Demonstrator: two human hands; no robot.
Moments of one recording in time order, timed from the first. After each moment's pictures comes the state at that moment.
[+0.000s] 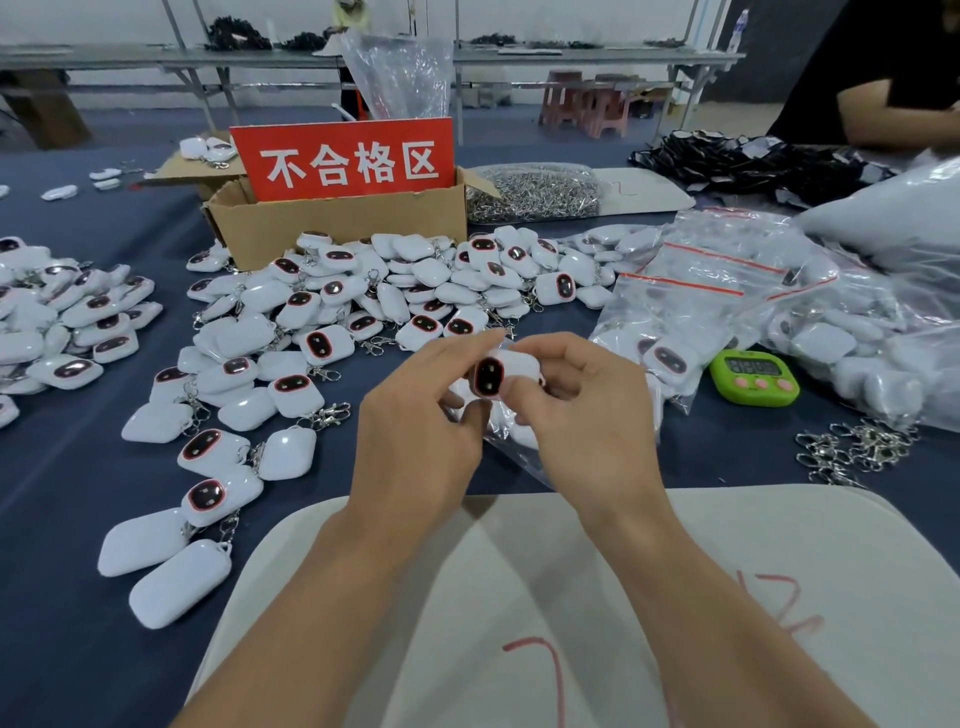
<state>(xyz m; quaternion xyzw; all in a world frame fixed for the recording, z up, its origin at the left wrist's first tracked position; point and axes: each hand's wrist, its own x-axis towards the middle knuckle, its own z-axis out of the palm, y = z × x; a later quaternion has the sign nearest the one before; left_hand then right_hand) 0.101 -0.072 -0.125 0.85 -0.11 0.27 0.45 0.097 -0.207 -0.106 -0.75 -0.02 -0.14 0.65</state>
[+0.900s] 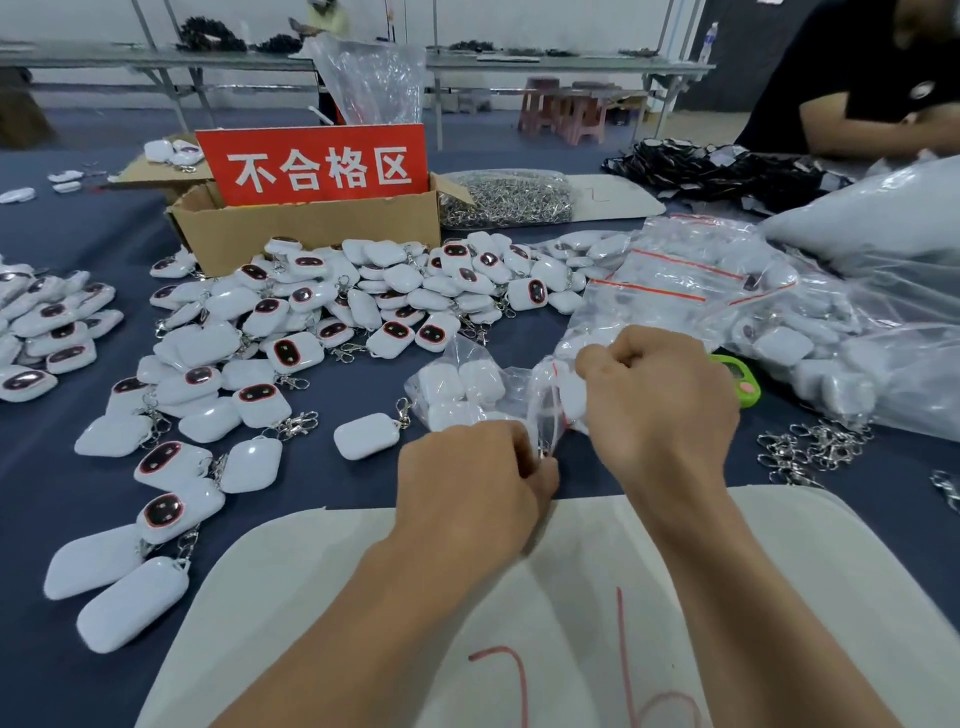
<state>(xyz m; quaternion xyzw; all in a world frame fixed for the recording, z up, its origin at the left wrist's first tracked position) 0.090 -0.125 -0.131 0.98 -0.03 0.08 0.19 0.111 -0.262 -0.091 -0.87 0.17 -0.26 0.37</state>
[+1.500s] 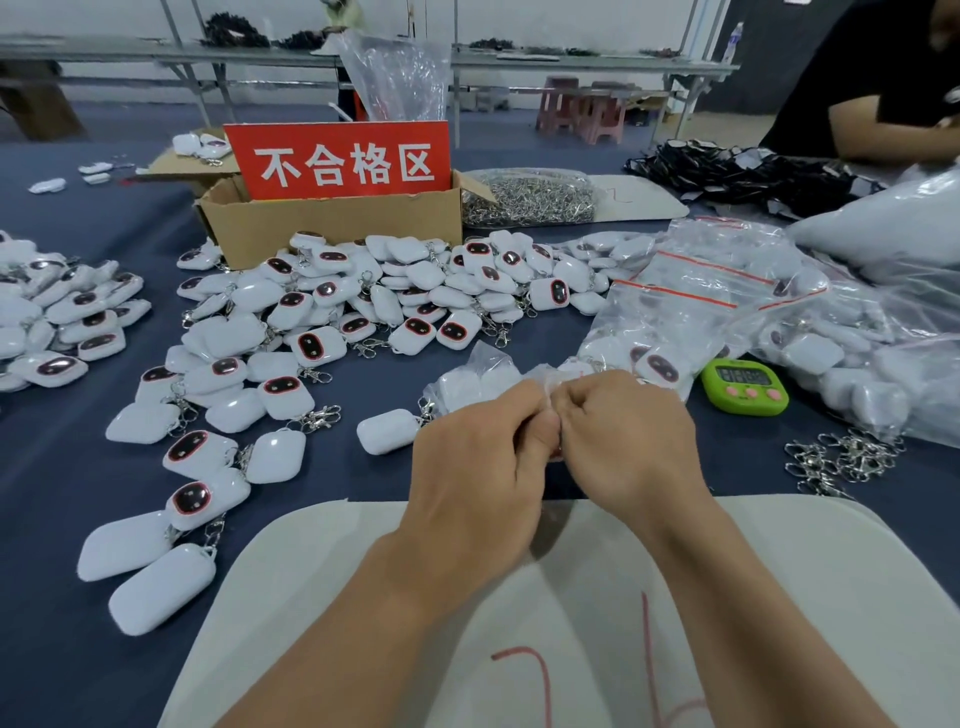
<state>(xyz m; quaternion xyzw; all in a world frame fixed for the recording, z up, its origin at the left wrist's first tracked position) 0.084 -0.109 -0.129 0.86 -0.16 0.23 0.42 0.104 -0.239 -0.099 -0.97 0.03 -0.08 0.23</state>
